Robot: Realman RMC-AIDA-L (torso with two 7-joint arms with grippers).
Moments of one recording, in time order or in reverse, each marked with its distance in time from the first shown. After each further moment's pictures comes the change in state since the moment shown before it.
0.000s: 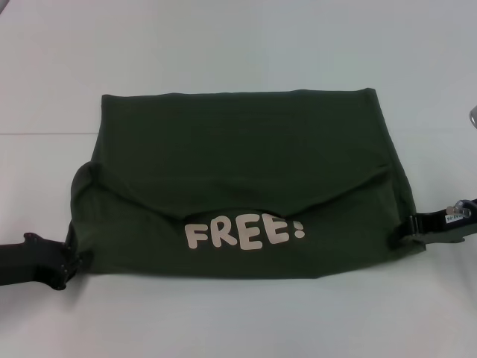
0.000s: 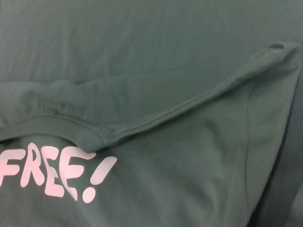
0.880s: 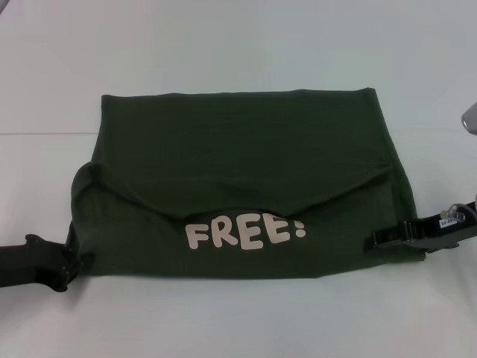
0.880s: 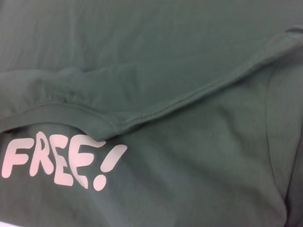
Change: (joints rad) left arm -0.001 -0.004 0.000 -0.002 0.007 -0.003 0.002; right arm 0.012 0.001 -0.011 0.020 -0.001 -0.014 0.011
